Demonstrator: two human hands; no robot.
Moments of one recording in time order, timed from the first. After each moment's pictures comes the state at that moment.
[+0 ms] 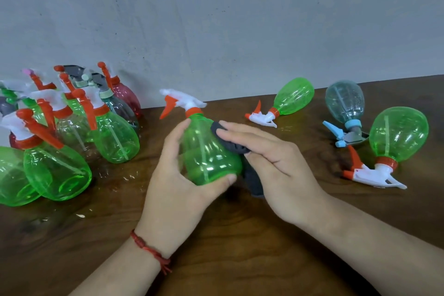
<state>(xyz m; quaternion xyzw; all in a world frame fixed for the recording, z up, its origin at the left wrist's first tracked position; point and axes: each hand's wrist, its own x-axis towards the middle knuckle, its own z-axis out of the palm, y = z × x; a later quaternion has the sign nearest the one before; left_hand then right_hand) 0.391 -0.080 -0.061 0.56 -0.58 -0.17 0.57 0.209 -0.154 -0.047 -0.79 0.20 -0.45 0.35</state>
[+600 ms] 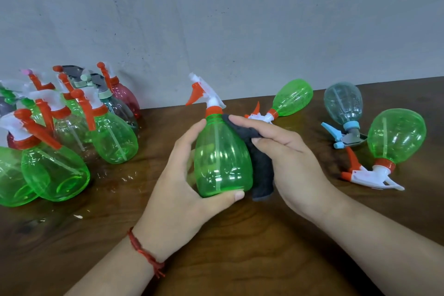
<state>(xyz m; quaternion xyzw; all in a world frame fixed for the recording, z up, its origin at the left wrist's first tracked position) 0.392 -0.076 -0.060 0.52 -0.64 -0.20 0.53 0.210 -0.165 -0.040 -0.62 0.22 -0.47 0.59</state>
